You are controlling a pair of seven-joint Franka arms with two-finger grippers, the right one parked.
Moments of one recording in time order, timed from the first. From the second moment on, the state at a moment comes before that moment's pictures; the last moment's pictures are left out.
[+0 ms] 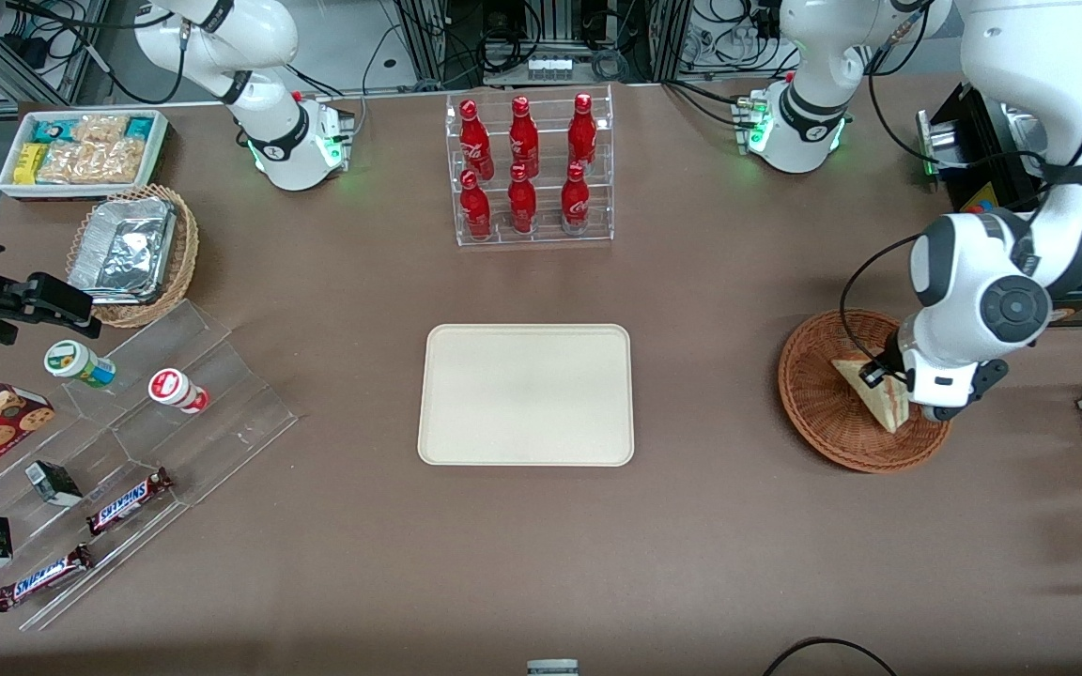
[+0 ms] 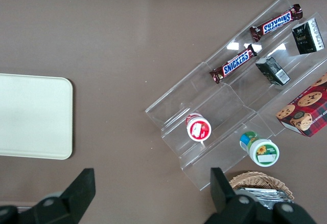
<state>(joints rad) -0.03 0.25 0.01 -2.06 0.09 2.12 -0.71</state>
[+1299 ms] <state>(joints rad) -0.54 0.27 -0.07 -1.73 0.02 1.93 -0.85</state>
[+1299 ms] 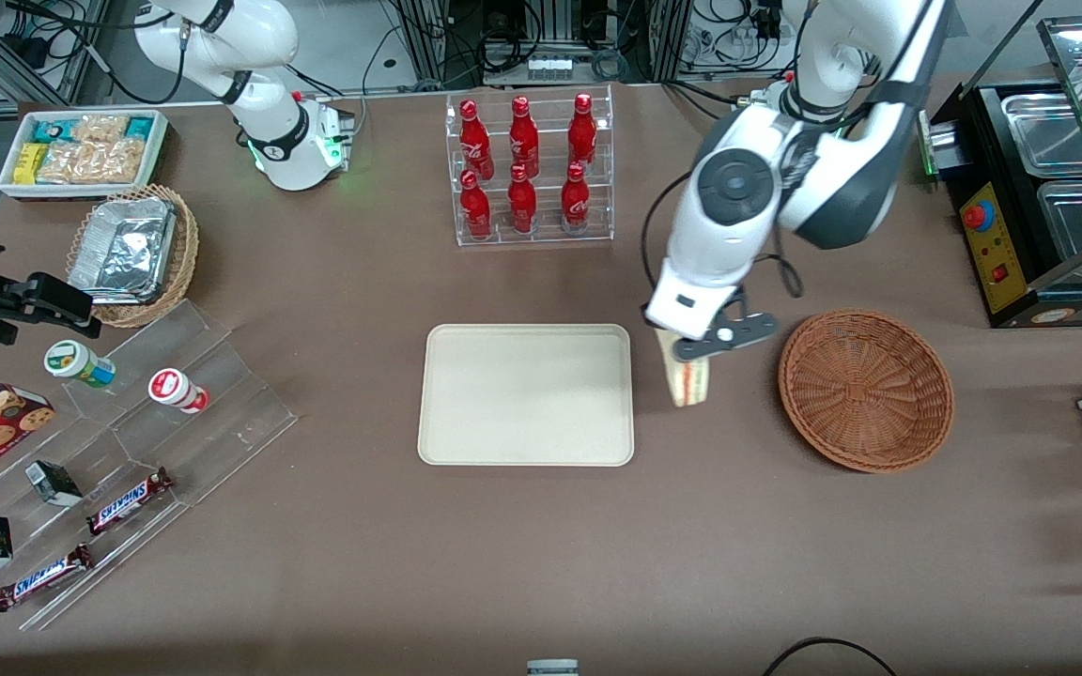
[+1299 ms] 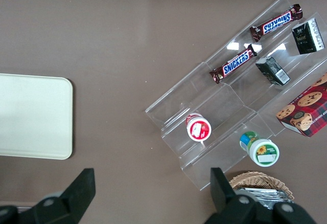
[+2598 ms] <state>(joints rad) -0.69 0.64 -0.09 -1.62 0.09 2.15 -0.85</state>
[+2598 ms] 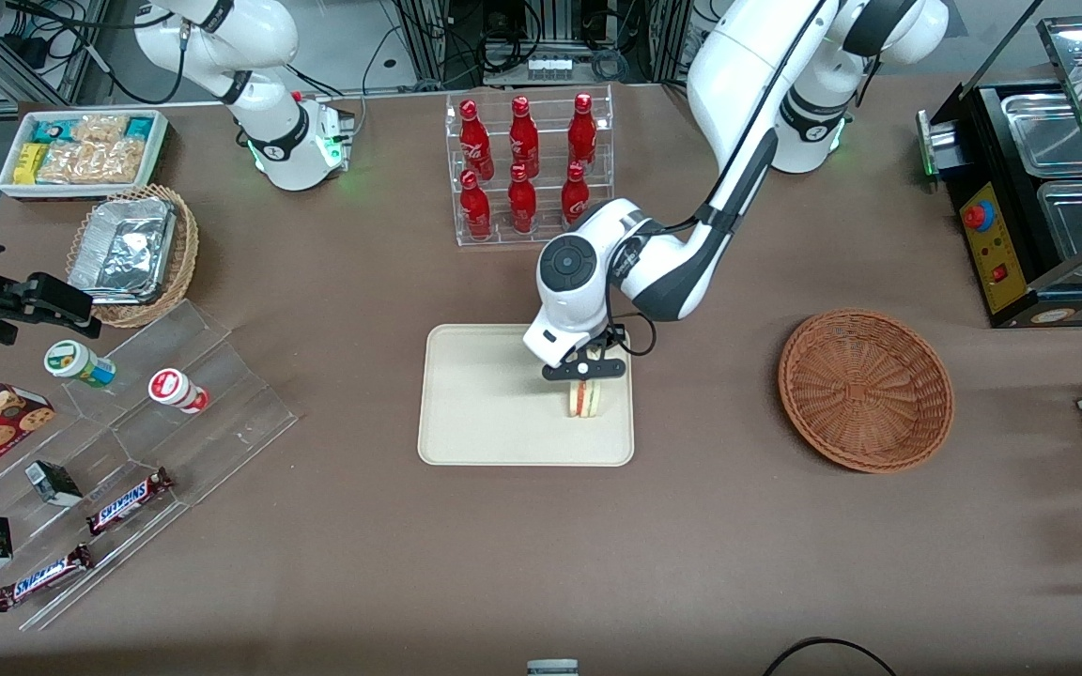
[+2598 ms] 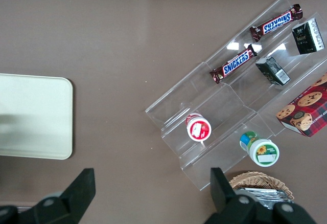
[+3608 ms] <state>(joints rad) -0.54 0.38 -0.06 -1.51 0.11 1.86 -0.92</state>
